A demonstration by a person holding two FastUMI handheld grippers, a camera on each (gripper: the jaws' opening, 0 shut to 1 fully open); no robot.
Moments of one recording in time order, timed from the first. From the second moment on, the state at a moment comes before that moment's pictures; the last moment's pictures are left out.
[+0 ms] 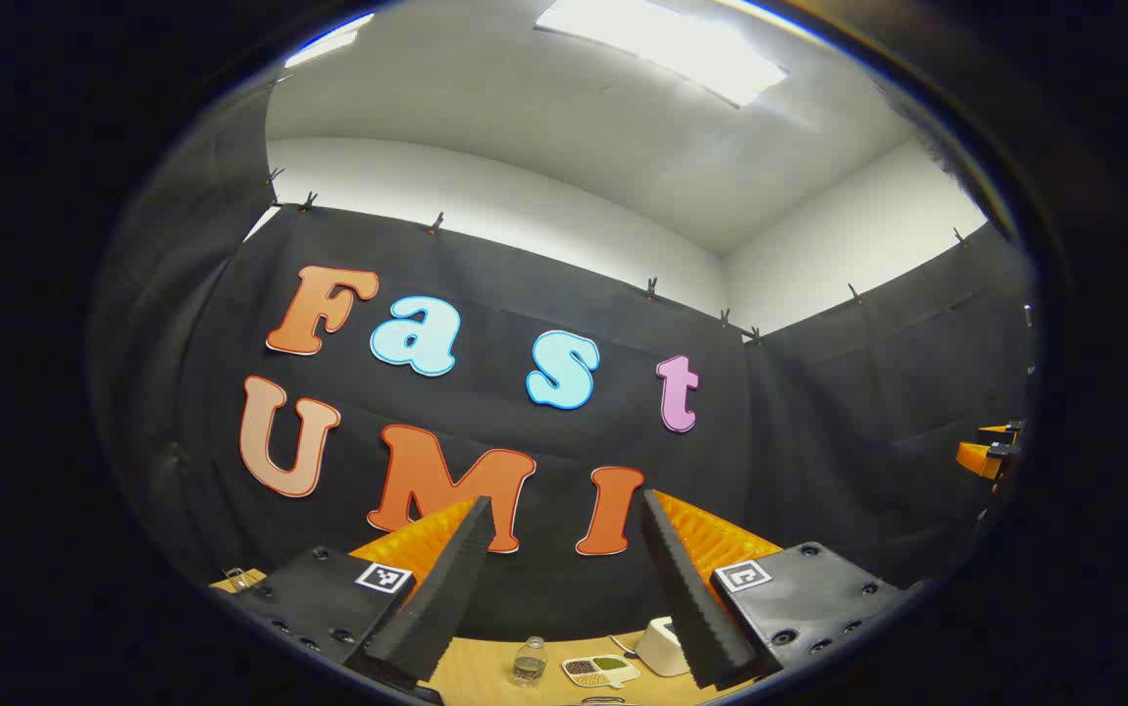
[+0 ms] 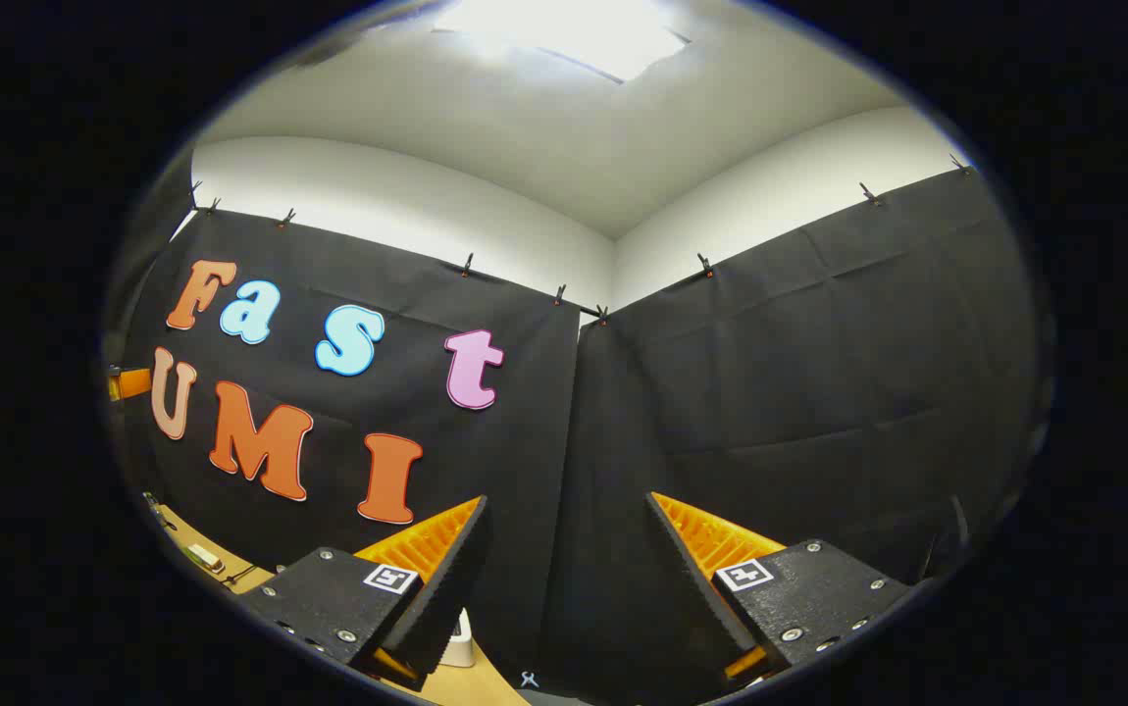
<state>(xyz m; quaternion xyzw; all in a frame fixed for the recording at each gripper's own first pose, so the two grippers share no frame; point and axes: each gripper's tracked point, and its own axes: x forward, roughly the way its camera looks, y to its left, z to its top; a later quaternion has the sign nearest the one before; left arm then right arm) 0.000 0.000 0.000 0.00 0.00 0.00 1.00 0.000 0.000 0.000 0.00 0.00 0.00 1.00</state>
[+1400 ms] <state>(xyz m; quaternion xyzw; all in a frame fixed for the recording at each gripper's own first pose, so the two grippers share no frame) -0.003 -0.047 -0.042 0.04 0.05 -0.01 1.00 -0.005 -0.020 -0.022 0.02 0.02 0.01 1.00</state>
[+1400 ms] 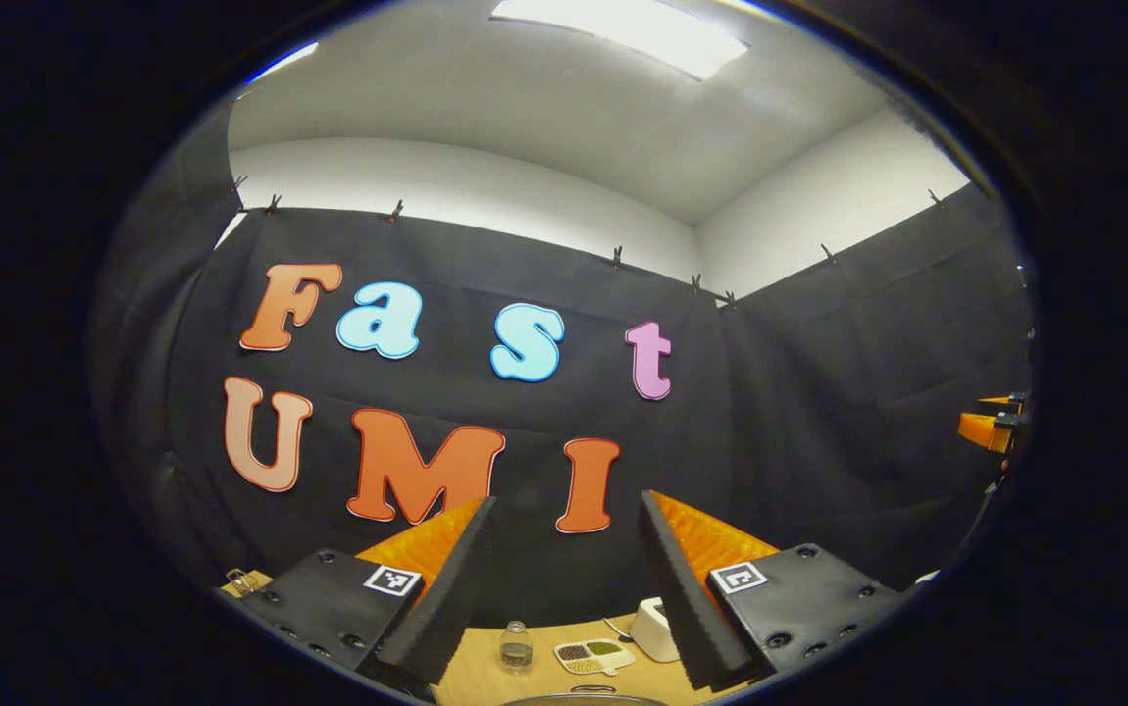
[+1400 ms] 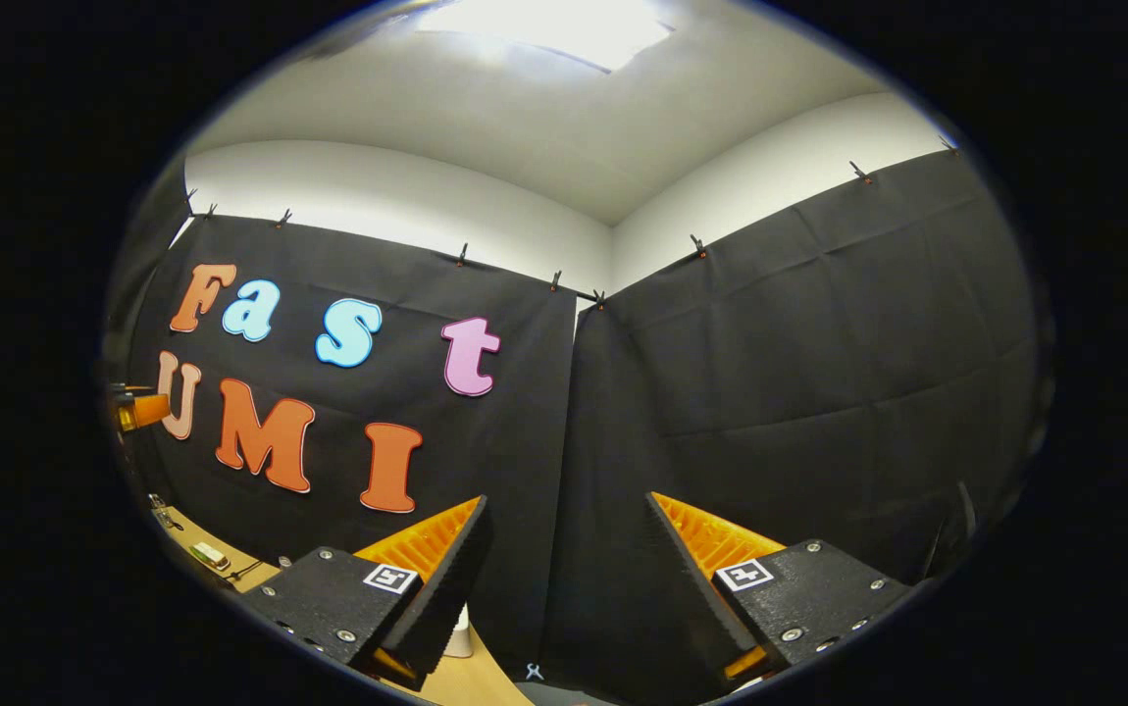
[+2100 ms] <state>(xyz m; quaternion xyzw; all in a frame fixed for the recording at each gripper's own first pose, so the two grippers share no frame) -0.062 -0.048 -0.247 -0.01 0.38 0.06 0.92 0.011 -0.031 -0.056 0.02 0.04 0.04 1.00</state>
